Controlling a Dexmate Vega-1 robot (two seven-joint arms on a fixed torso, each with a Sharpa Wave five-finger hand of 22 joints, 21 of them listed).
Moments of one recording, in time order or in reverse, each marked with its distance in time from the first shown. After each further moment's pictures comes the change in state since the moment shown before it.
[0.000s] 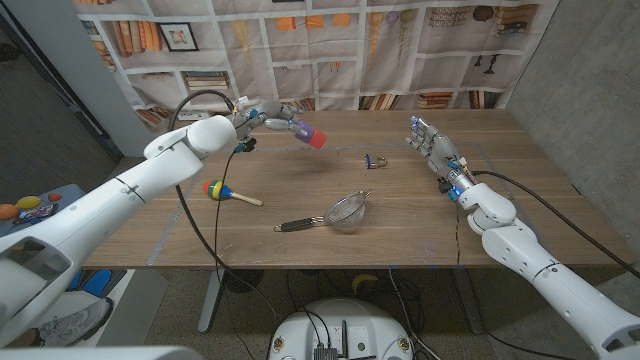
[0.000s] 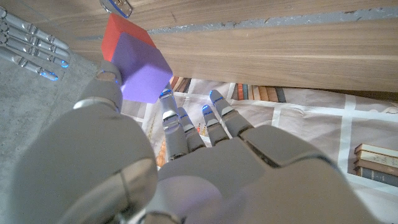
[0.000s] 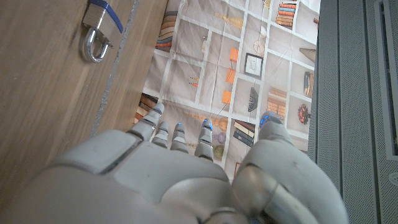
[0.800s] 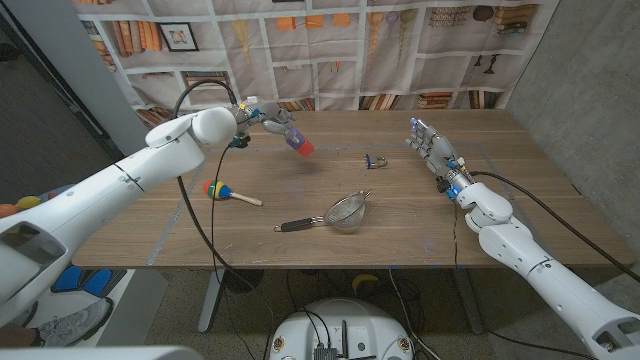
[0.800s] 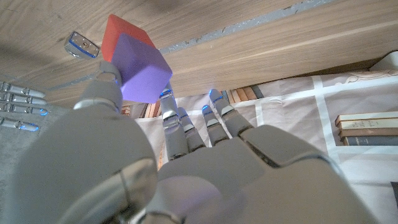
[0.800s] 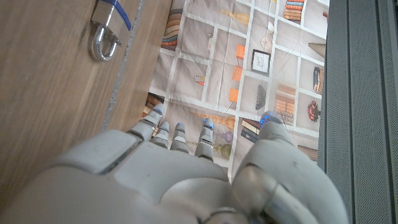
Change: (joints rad) left arm -0.091 0.036 0.086 -0.043 0.216 0.125 -0.127; left_hand -0.004 0.004 0.000 0.000 -0.003 0.000 0.000 0.004 -0.005 0.000 0.000 0.000 0.000 0.000 0.000 0.000 0.000 0.011 0.000 0.000 0.000; right arm 0.035 0.022 -0.012 0.054 0.003 -0.015 0.009; right_hand 0.000 0.000 0.004 -0.004 0.000 0.016 -0.005 -0.011 -0.005 0.014 -0.007 -0.005 -0.009 0.004 -0.003 0.000 -0.012 -0.006 -0.005 0.000 0.000
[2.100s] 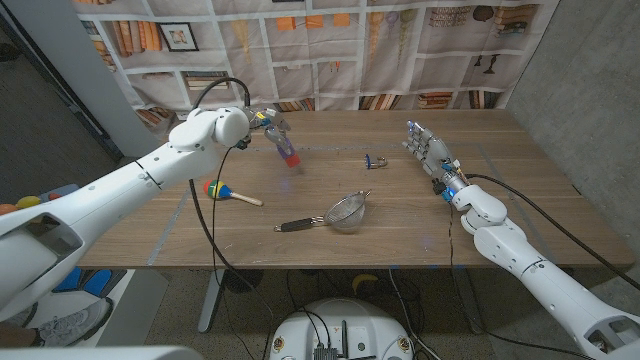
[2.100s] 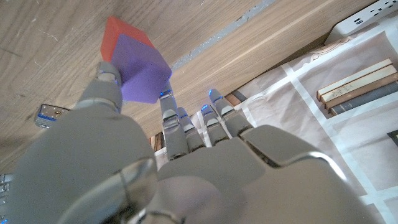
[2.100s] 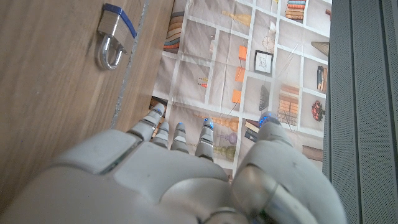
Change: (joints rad) left arm -0.069 -0.045 0.123 0.000 0.384 0.075 -0.186; left_hand 0.002 -0.002 -0.007 -0.001 0.004 0.000 0.000 0.000 0.001 0.000 0.000 0.000 0.000 0.004 0.004 0.000 0.000 0.000 0.000 0.000 0.000; right arm 0.005 0.022 -0.010 0.021 0.001 0.003 0.003; right_hand -0.012 0.012 0.000 -0.008 0.000 0.018 -0.004 -0.015 0.000 0.007 -0.007 -0.007 -0.009 0.000 0.000 -0.007 -0.014 0.000 0.000 -0.004 0.000
